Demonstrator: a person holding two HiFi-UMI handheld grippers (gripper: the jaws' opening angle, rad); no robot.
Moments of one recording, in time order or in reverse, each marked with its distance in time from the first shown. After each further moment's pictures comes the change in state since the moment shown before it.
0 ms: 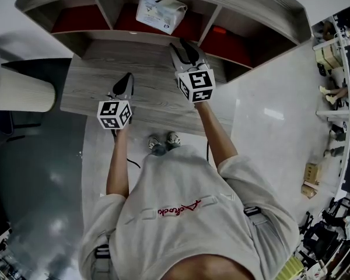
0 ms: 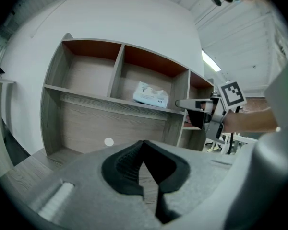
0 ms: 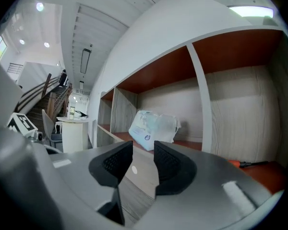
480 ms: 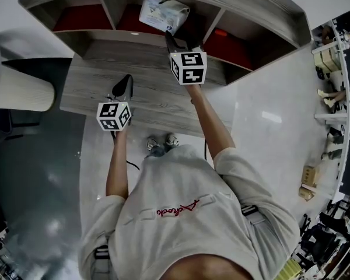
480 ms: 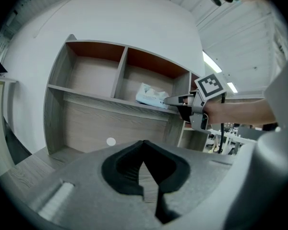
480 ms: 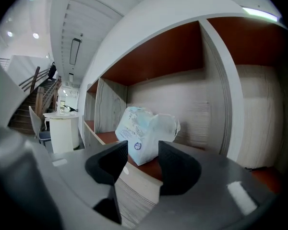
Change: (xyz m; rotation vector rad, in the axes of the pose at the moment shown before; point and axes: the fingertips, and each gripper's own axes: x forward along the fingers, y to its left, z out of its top) left arm -0.010 0.005 0.001 -0.012 -0.010 0.013; right arm 0.049 -0.016 0.012 0.011 0.101 -0.101
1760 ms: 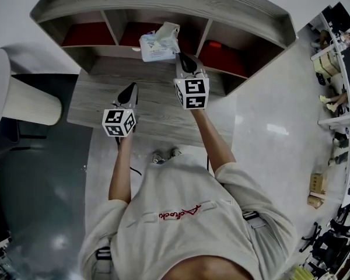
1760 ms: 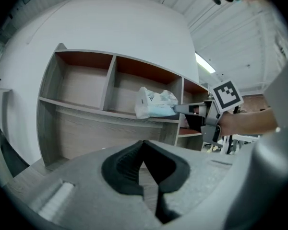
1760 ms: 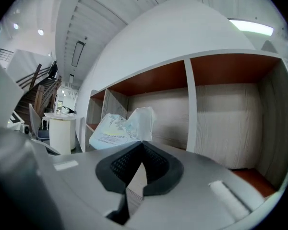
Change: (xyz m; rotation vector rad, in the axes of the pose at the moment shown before) left arm 0.003 -0.020 0.030 0.058 -0.044 -0.037; right arm -0.057 -0.002 0.003 -0.040 -0.082 -0.052
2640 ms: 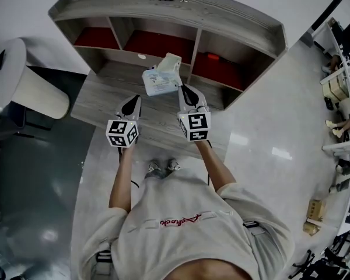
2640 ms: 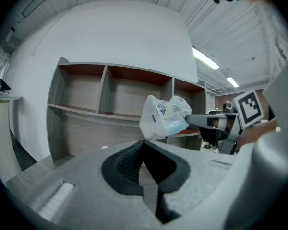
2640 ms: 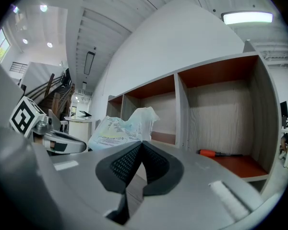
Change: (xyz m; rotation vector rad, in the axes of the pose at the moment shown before) left arm -0.022 -0.057 -0.002 0.016 -0.007 0.099; right arm -0.091 0.005 -0.032 0.023 -0.030 0.162
